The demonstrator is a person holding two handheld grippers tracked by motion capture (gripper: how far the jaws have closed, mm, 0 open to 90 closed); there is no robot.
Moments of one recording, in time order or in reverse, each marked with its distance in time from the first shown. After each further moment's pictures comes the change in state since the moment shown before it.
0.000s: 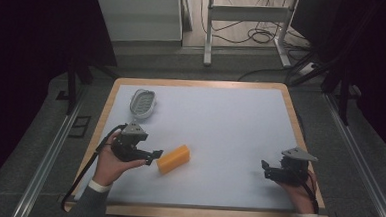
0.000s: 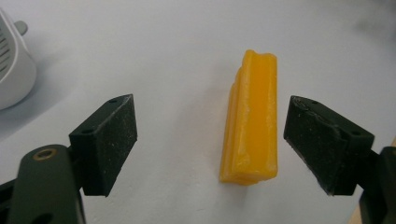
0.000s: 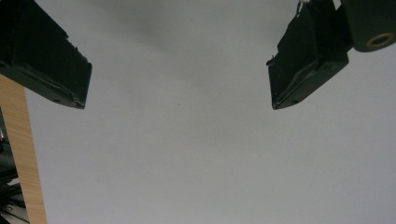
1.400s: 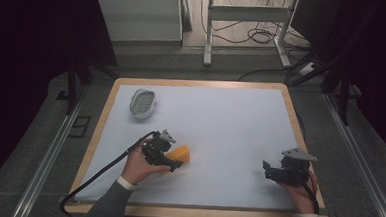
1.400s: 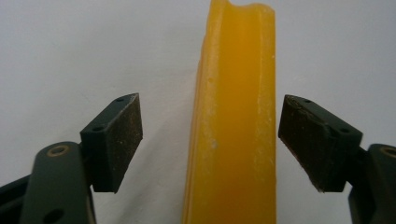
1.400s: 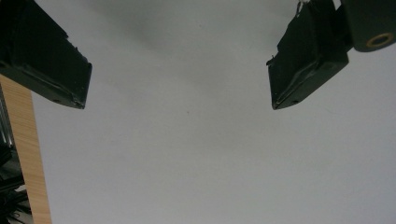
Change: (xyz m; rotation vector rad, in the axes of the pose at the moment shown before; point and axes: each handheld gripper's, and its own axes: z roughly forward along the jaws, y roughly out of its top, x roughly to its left) left arm -0.025 0.007 0.085 0.210 -0.073 0.037; right arm -0.002 -0.002 0.002 0.024 -0.023 0.004
